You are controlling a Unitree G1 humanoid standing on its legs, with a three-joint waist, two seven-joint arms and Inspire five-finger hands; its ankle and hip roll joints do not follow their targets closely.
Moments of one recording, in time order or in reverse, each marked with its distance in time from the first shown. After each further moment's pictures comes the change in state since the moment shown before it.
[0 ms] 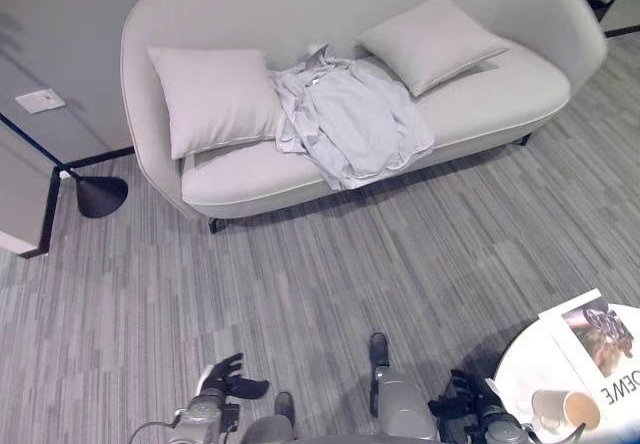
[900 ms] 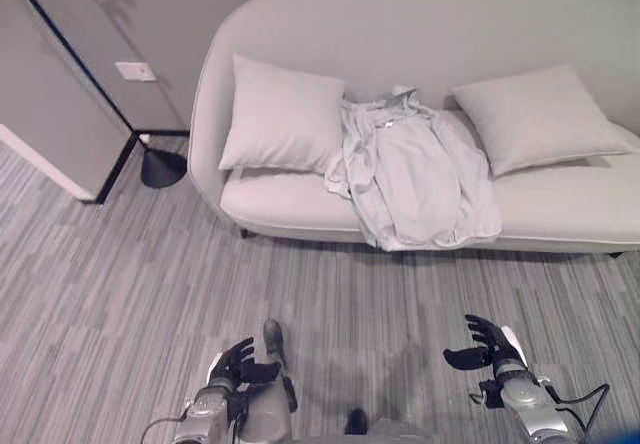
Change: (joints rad) left arm 0.053 0.024 0.047 -0.085 -0.082 0.005 -0.004; right arm -0.004 -0.094 0.002 -0.204 -0.042 -0.016 -0.016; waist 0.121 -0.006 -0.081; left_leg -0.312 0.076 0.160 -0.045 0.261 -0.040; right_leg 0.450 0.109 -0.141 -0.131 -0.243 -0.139
